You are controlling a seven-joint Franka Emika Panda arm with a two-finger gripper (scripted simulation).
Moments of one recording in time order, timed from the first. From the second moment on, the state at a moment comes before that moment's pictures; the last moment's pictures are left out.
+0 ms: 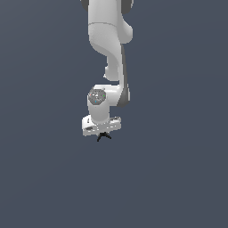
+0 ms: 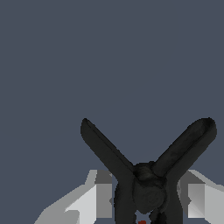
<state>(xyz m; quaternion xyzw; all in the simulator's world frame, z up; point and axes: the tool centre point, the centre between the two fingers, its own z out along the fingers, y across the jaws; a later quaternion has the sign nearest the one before) -0.018 -0.063 0.026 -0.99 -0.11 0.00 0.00</state>
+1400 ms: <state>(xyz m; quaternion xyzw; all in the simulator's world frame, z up) 0.127 -0.016 0.057 -0.99 -0.11 0.00 0.00</state>
